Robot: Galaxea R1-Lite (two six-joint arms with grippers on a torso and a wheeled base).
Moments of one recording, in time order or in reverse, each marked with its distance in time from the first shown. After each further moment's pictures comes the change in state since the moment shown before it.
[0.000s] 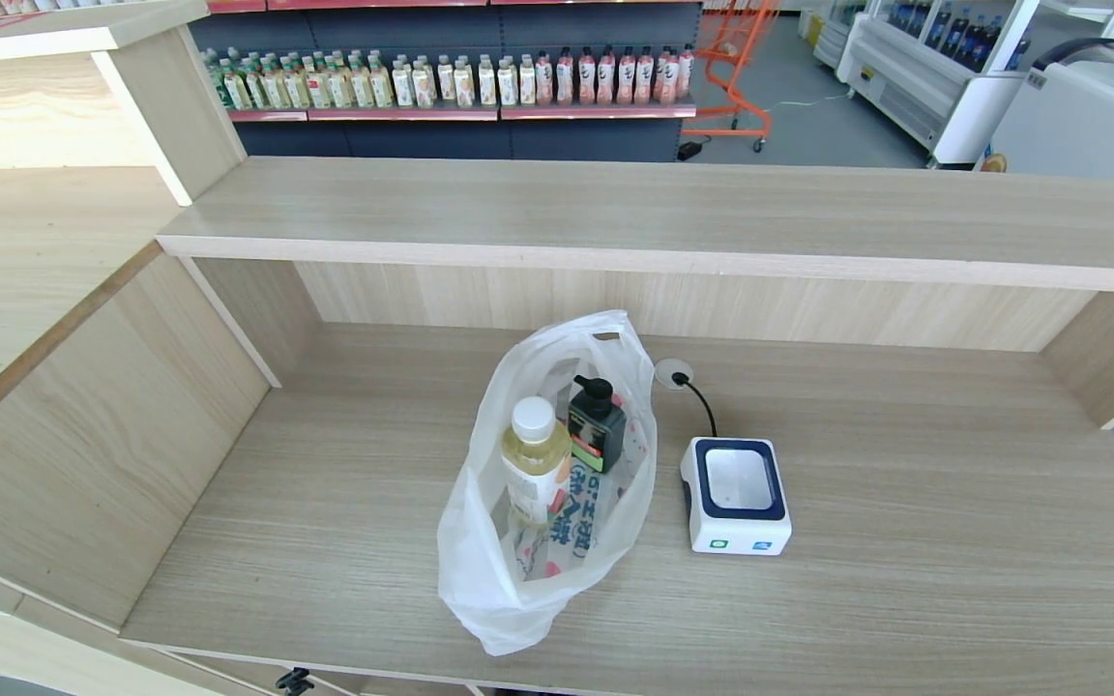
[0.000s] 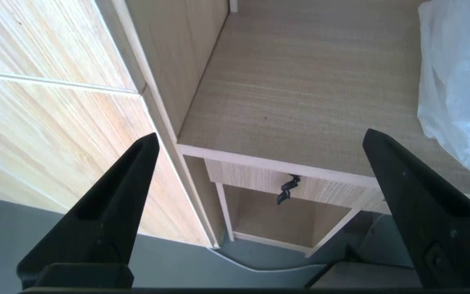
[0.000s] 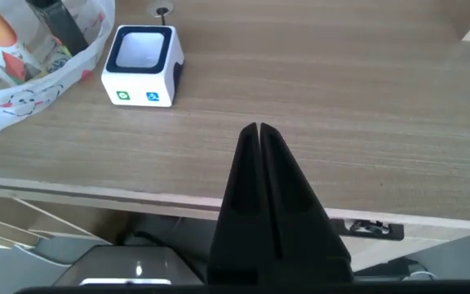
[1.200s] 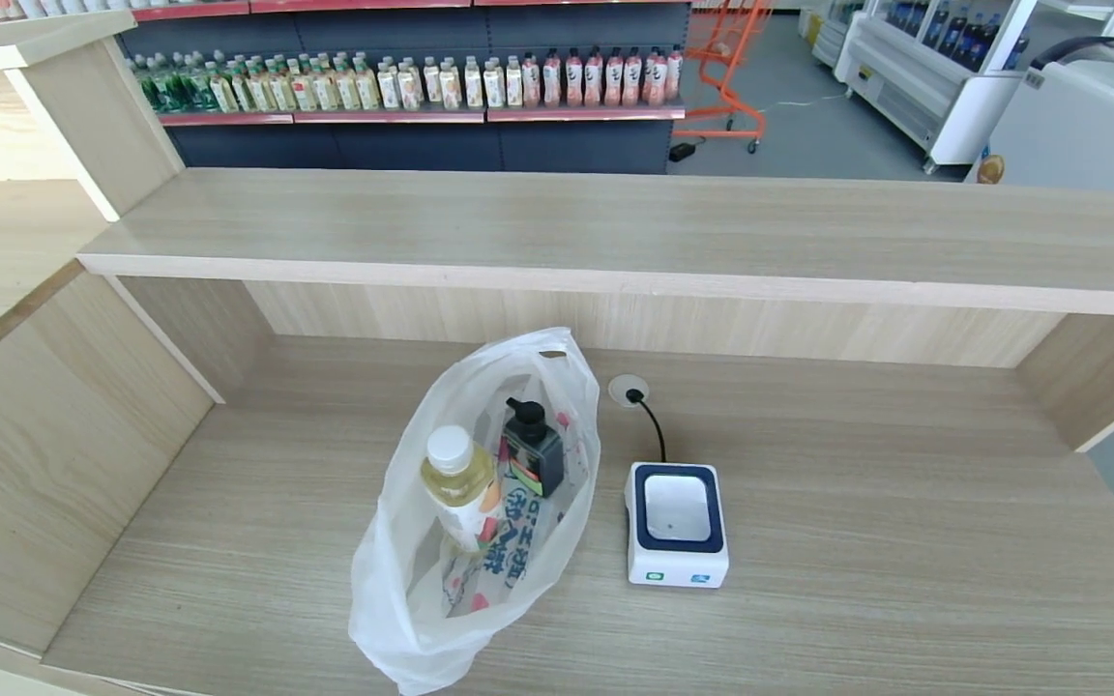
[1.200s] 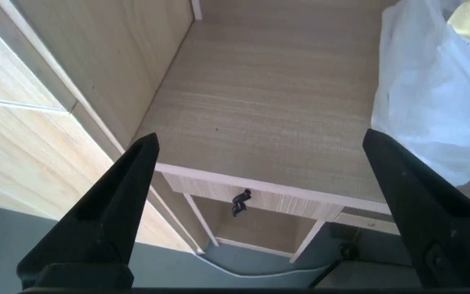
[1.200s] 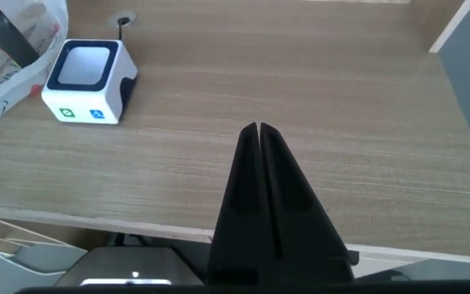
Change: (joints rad) left arm 0.002 0.000 0.000 0.000 0.000 0.013; right arm 0.001 0.001 0.000 0.001 0.000 0.000
